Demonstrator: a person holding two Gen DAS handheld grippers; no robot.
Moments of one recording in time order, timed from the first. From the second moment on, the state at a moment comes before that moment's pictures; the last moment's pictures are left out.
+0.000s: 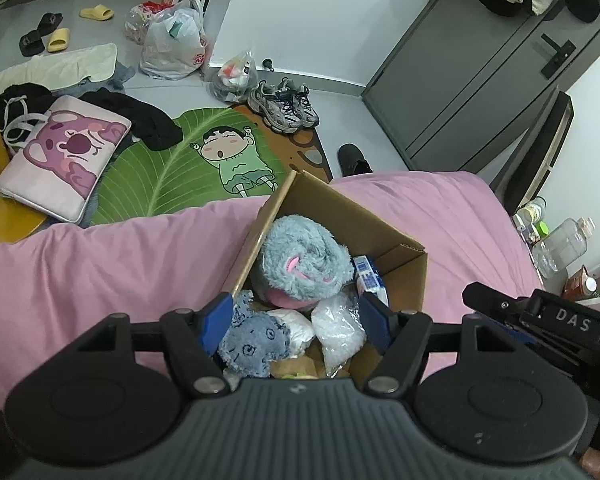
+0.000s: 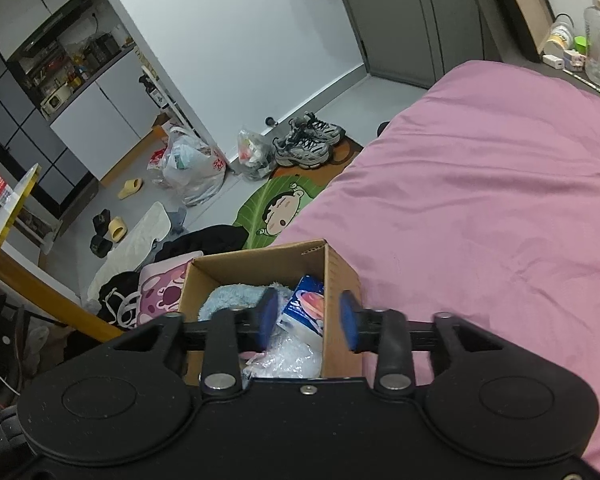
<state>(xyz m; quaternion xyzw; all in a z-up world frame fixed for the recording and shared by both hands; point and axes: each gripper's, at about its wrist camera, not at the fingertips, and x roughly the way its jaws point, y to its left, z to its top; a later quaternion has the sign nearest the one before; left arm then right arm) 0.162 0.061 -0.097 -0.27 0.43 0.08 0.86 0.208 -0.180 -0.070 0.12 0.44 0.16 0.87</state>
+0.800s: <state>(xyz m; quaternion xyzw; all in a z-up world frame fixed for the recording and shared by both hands) 0.121 0.019 -0.038 -0.17 0.41 0.06 0.89 0.151 -0.220 -0.037 0.13 0.43 0.17 0.88</state>
